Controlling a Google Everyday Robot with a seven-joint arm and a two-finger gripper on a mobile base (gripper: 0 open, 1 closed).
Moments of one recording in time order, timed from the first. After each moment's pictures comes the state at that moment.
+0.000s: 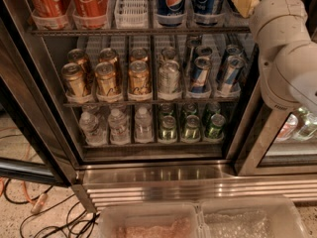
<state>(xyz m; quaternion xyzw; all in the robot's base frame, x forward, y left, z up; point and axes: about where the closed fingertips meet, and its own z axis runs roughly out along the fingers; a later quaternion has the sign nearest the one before) 0.665 -0.268 1.105 0.01 0.57 -0.07 0.82</state>
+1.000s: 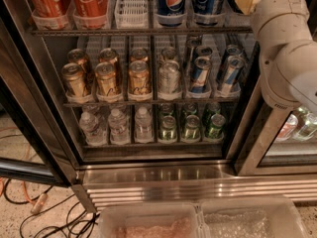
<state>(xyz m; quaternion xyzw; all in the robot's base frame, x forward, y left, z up) 0.662 -0.269 1.113 0.01 0.56 -0.07 0.83</state>
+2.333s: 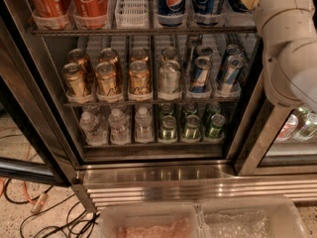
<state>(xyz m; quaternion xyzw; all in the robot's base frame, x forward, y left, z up) 0.656 -0.272 1.129 0.01 0.54 -0.07 0.84</state>
